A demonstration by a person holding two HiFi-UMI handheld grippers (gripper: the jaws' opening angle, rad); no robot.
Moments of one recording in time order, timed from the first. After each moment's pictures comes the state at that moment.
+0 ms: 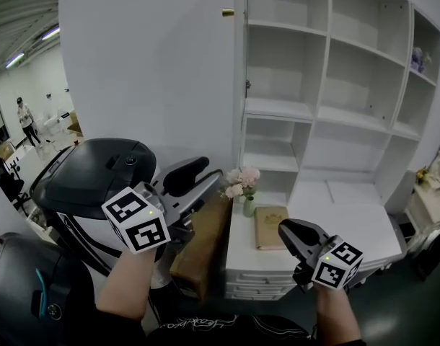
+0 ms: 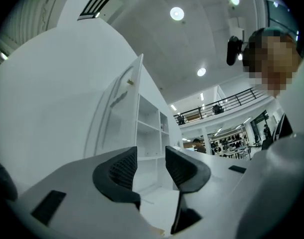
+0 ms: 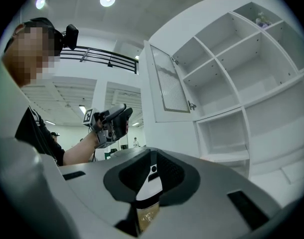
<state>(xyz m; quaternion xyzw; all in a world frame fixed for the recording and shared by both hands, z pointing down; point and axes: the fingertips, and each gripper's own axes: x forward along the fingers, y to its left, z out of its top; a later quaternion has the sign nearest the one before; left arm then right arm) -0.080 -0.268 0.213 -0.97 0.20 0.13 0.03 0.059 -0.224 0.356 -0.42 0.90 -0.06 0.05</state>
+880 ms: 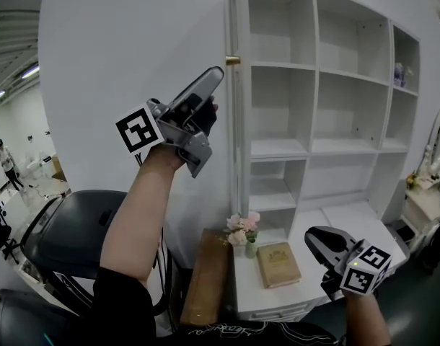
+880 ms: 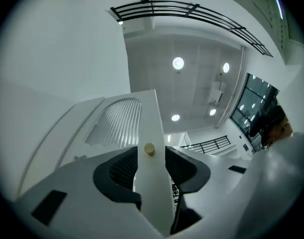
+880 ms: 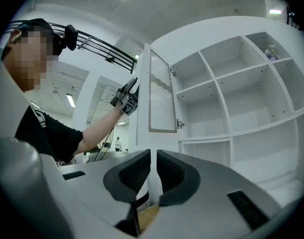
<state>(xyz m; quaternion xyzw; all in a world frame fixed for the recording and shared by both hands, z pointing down) -0.055 -0.397 -0.048 -0.95 -0.07 0.32 -0.02 0.095 -0.276 0.261 -0.51 0.86 -0.01 0.03</state>
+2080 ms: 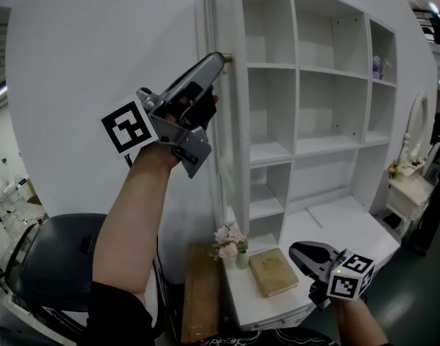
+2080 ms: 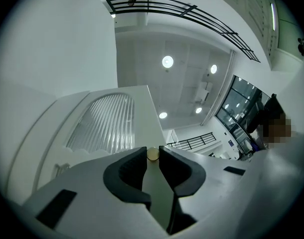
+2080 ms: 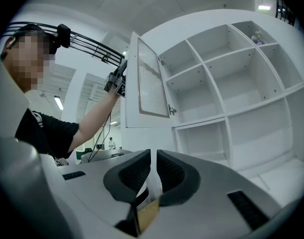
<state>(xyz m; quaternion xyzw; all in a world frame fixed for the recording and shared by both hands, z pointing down) -0.050 -0.383 -0.050 -0.94 -0.15 0.31 0.03 0.069 -0.312 0.334 -0.54 0.84 -0.05 0.04</state>
